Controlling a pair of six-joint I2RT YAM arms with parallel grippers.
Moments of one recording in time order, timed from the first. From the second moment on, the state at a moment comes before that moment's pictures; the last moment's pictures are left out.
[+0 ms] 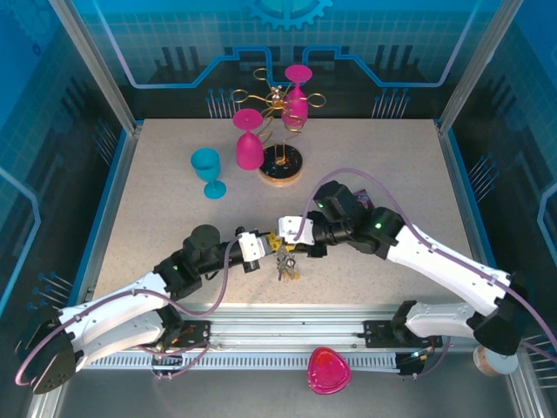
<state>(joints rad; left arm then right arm) -0.79 0.88 0.42 0.28 0.32 0.43 0.84 1.16 1.07 -0.64 -0.34 -0.69</state>
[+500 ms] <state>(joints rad) -0.79 0.86 0.34 0.44 0.40 0.42 0.74 0.99 0.78 -0.35 -0.51 -0.44</state>
